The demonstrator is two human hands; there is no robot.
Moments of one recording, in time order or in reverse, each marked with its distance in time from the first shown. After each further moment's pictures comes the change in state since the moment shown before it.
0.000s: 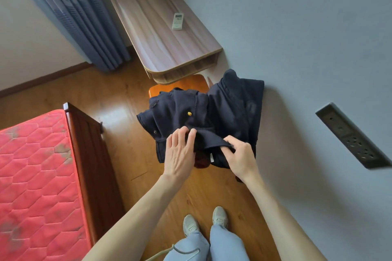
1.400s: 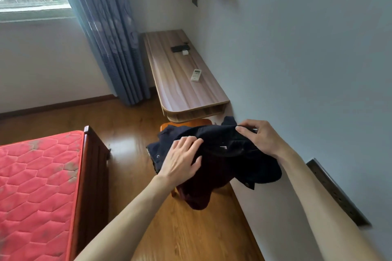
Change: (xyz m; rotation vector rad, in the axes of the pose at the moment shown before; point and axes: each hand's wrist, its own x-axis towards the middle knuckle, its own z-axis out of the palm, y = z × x) left_hand 0.052 0.008 -0.083 -0.047 0.201 0.196; right_hand 0.098 -0.117 -0.164 -0.033 -0.211 -0.262
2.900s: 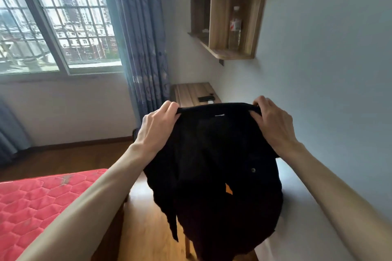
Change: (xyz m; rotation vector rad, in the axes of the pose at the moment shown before) left_hand 0.114 -0.071 -0.245 0.244 0.477 -0.047; right_hand 0.110 -0.152 -0.043 -0.596 0.531 -0.462
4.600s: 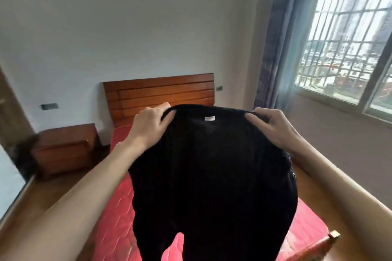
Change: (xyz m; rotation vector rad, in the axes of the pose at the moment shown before) left_hand -0.374 -0.149 -0.572 0.920 0.195 -1.010; right_hand 0.005 -0.737 0.133 1.407 -0.830 -1.039
